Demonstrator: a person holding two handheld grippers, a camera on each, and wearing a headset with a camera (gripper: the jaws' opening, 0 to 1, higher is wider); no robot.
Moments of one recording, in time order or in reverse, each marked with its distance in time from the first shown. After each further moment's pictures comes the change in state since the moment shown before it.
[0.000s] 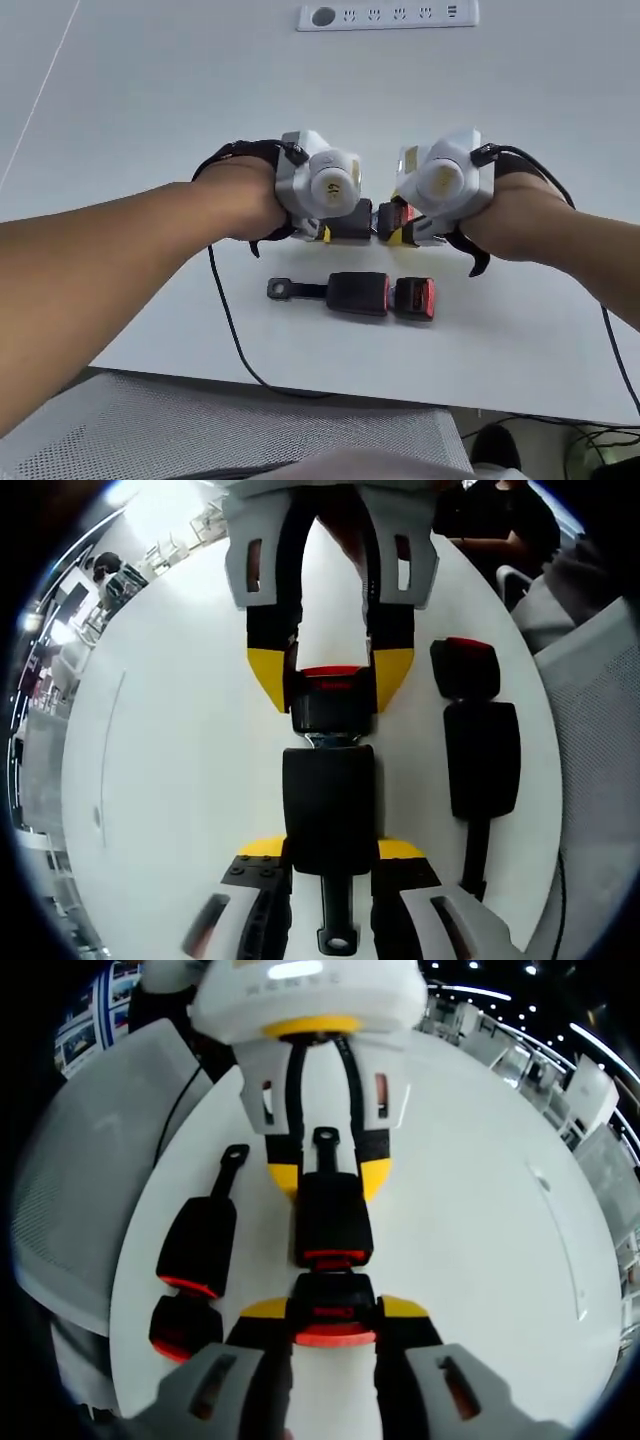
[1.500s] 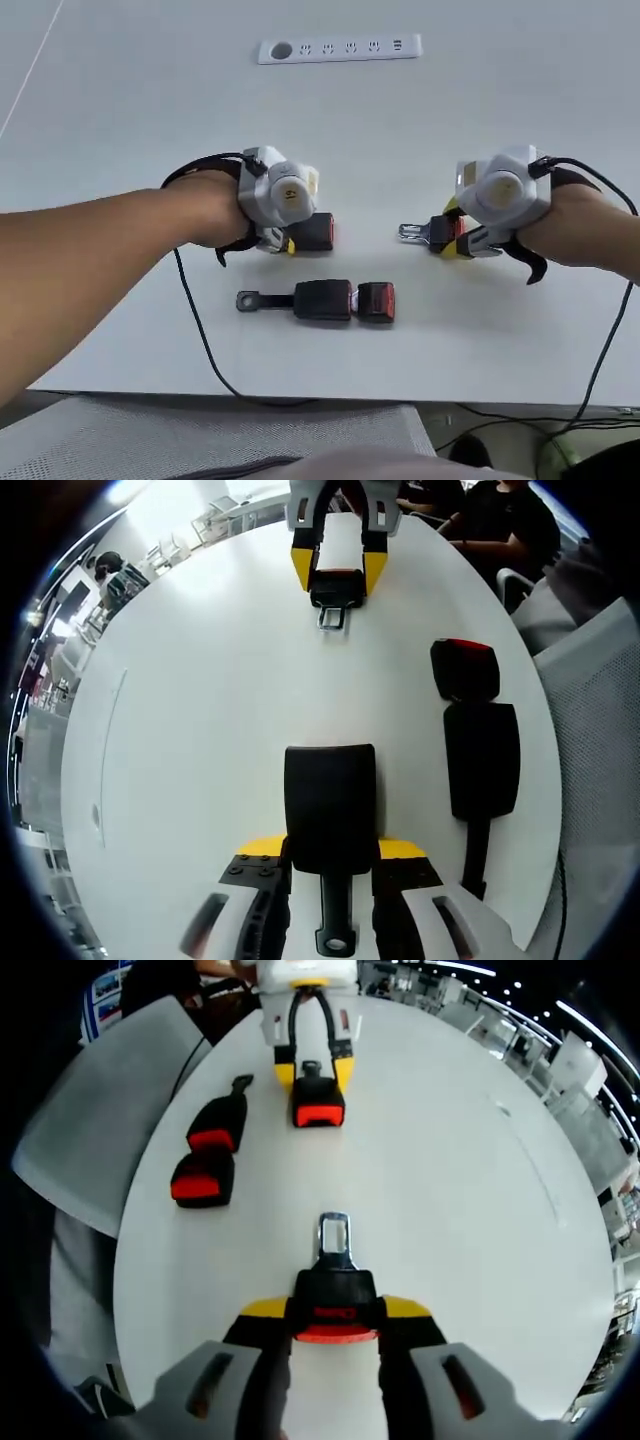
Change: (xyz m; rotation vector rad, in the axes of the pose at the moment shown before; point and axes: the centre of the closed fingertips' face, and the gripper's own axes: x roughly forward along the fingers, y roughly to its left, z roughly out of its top) left arm -0.001 0.001 -0.001 -0.007 -0.013 -0.002; right arm -0.075 0.003 -0.115 0.066 0.128 -0.054
